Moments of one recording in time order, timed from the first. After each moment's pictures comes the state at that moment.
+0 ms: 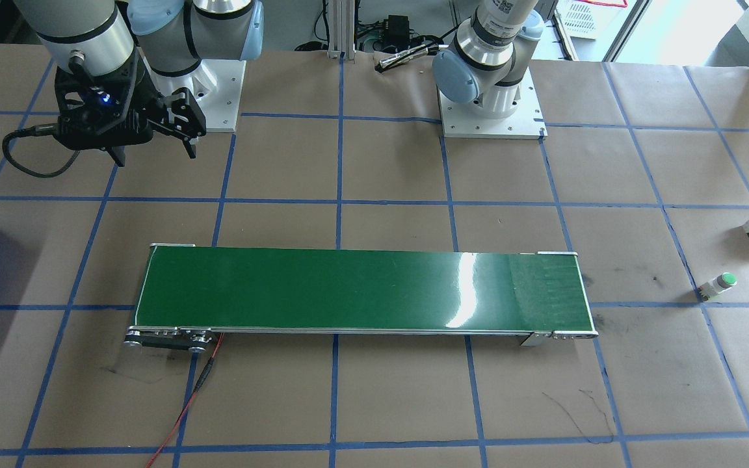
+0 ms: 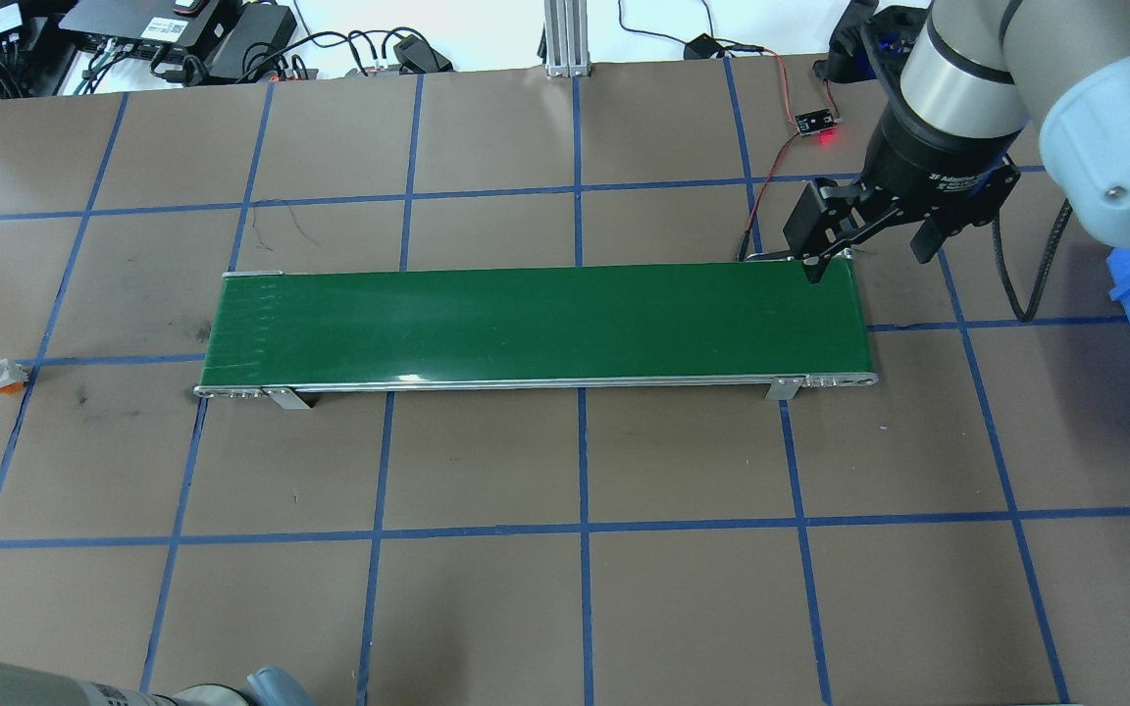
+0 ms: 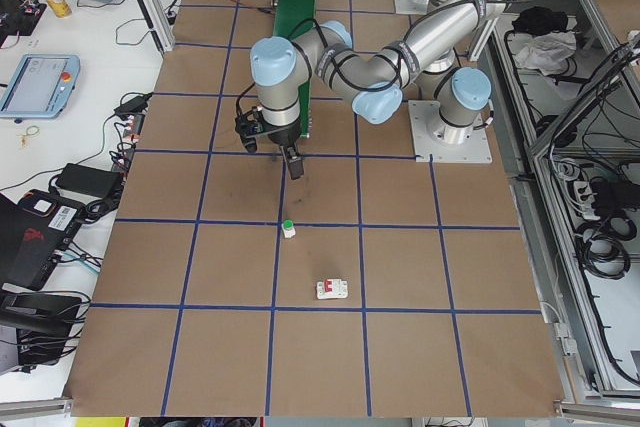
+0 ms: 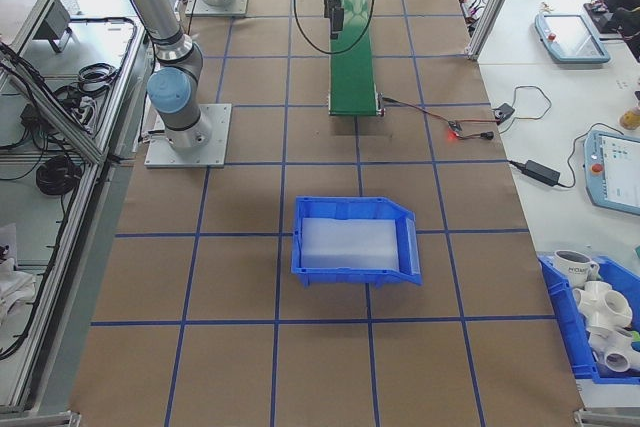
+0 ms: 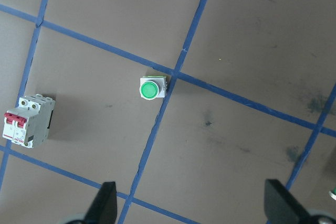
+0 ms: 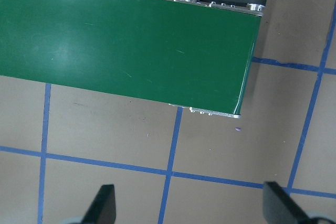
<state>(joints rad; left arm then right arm) -0.84 -1.80 -1.49 -1.41 1.65 0.36 1.57 -1.62 1.65 -1.56 -1.57 -0.16</state>
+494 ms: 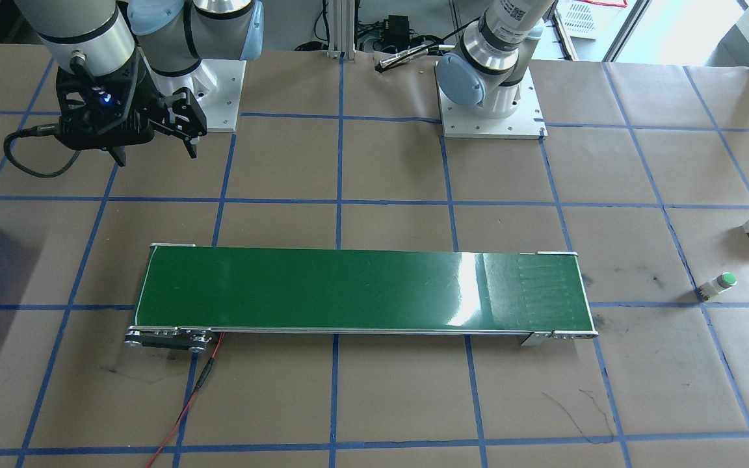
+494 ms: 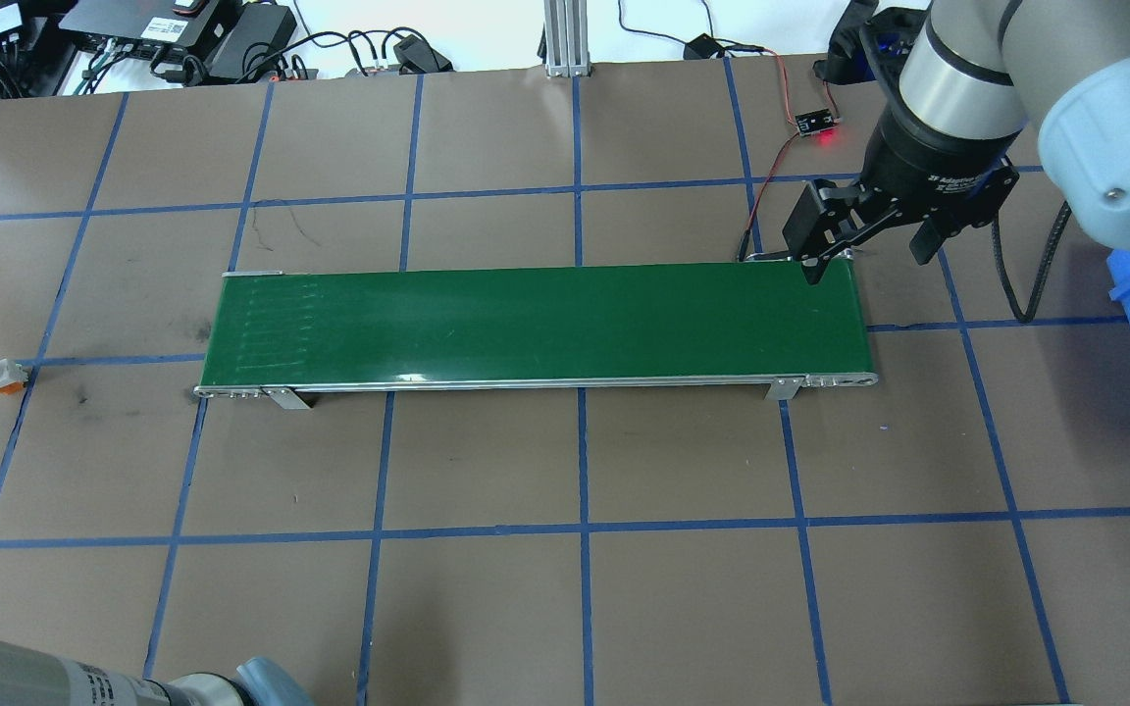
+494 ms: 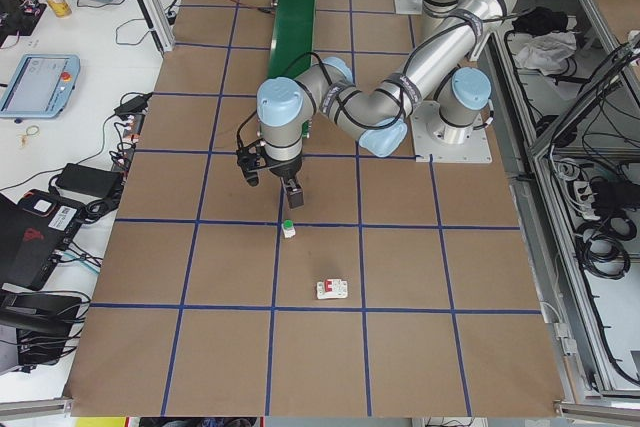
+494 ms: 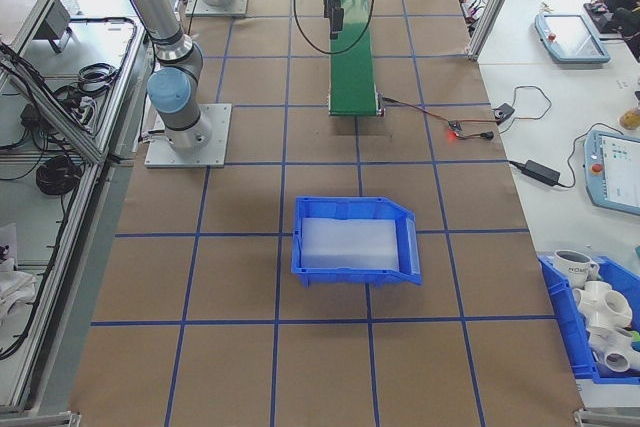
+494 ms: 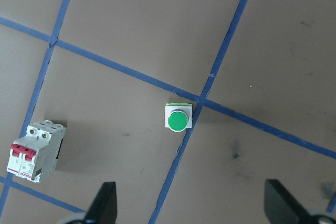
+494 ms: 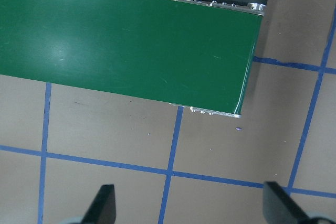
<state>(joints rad) -0.77 -1.86 -1.52 -1.28 1.61 0.41 1.57 -1.62 1.65 -1.56 -1.57 -0.16</state>
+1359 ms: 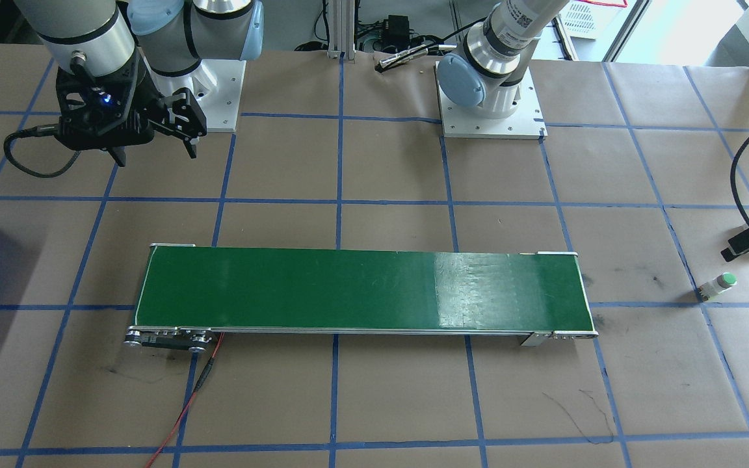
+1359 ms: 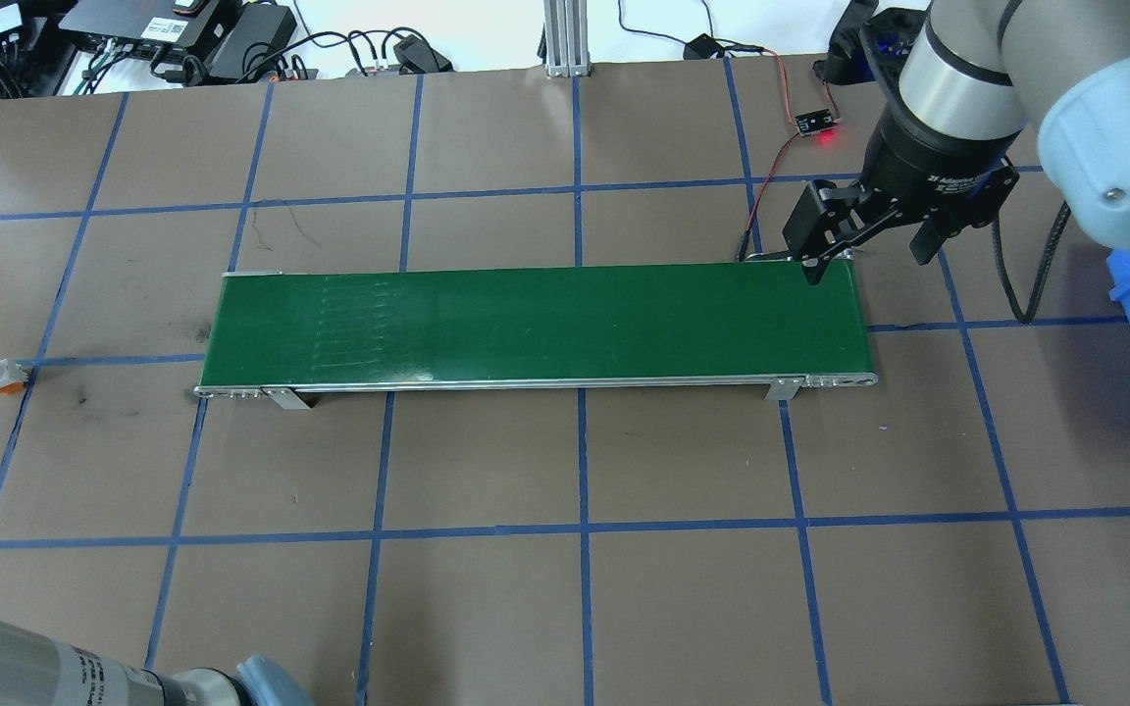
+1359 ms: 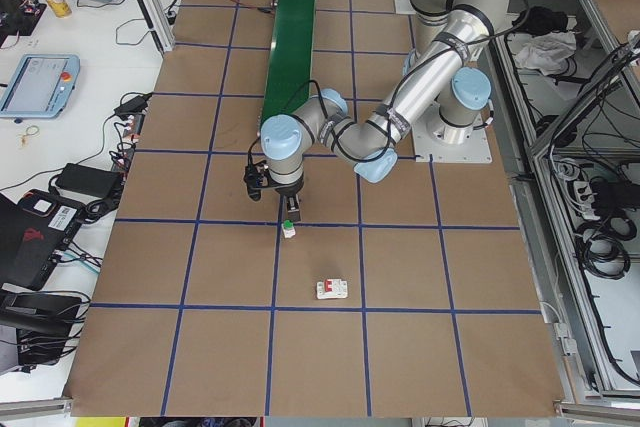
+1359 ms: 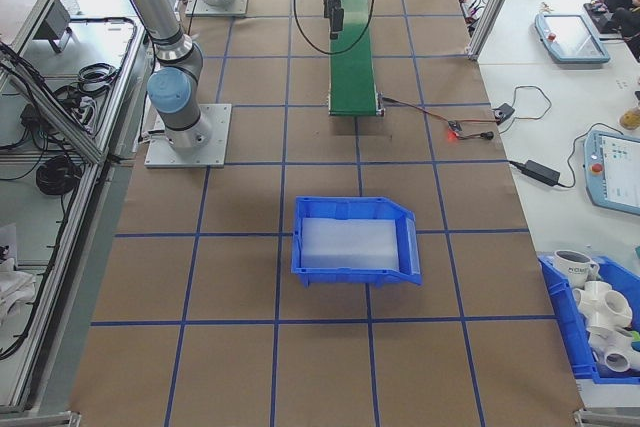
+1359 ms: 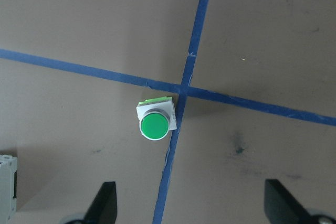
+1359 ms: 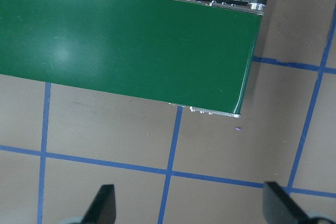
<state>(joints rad) -0.76 -1.93 -1.63 -1.18 1.58 0.61 1.57 -1.62 1.65 -1.56 -1.57 -0.16</state>
